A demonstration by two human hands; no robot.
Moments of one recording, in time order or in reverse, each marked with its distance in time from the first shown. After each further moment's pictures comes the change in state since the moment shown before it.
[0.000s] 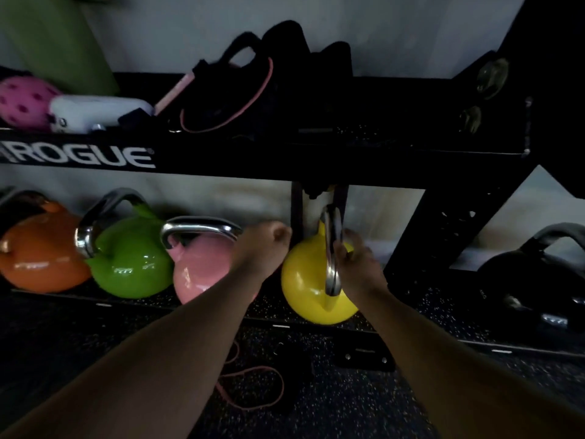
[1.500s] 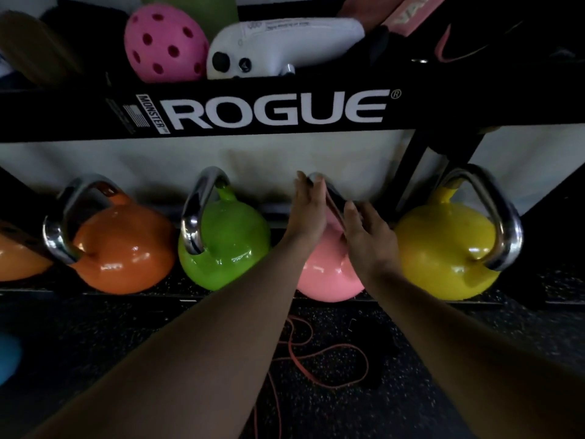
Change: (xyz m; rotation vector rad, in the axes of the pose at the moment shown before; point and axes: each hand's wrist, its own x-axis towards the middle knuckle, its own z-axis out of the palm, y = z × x) left_hand 0.047 -0.128 -0.085 -0.614 -0.167 -0.199; right_hand -0.028 -0.129 0.203 0.277 0.152 -0.052
